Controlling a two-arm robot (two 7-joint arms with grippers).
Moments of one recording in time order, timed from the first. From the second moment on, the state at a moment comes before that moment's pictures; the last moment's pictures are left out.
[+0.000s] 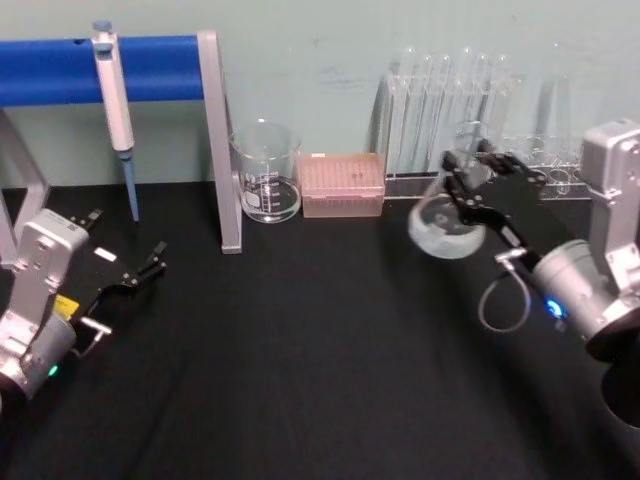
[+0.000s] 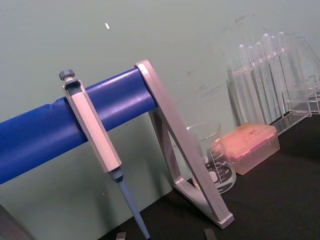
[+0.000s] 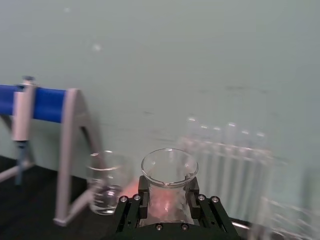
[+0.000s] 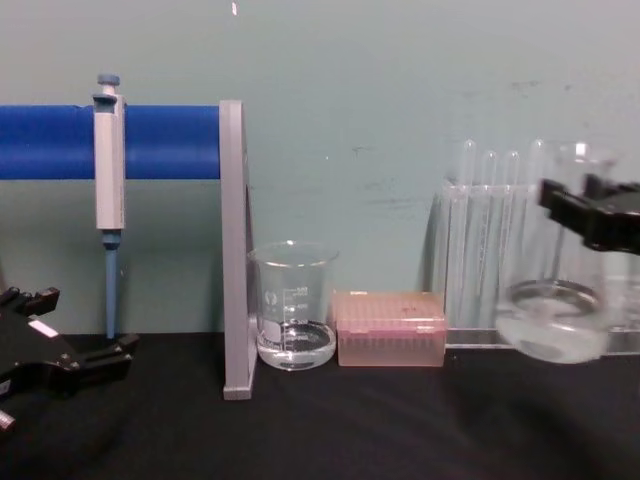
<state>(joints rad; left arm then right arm) -0.20 0.60 0.45 -1.41 -0.25 -0.12 0.03 0.14 0.32 -0.24 -1.61 0.31 -0.03 0.13</state>
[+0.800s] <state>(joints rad) -0.20 0.60 0.45 -1.41 -0.25 -0.12 0.03 0.25 0.26 -0.29 -1.51 0.29 -0.02 0.31</state>
